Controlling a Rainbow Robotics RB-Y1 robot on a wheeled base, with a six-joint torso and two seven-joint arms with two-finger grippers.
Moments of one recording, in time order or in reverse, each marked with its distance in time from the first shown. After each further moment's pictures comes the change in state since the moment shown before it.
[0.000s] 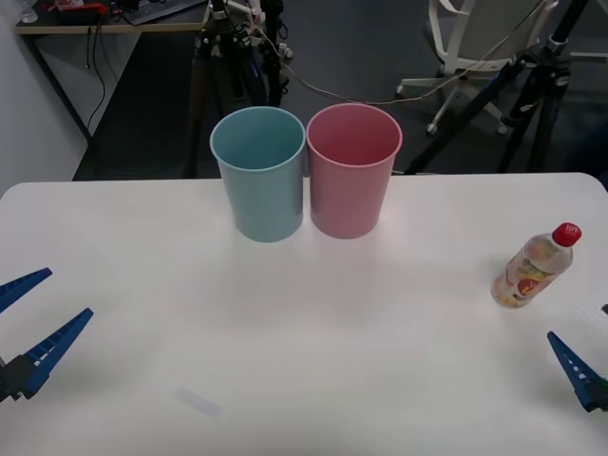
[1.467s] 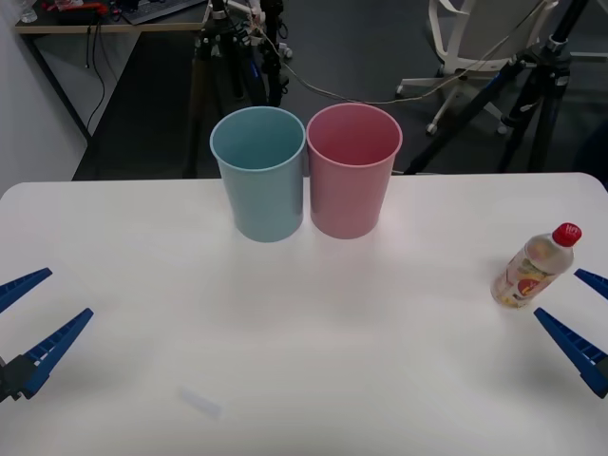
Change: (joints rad) right arm 0.036 0.133 -0.228 -0.412 0.354 -0.166 -0.542; left arm 0.000 0.000 0.000 0.000 0.000 0.000 0.000
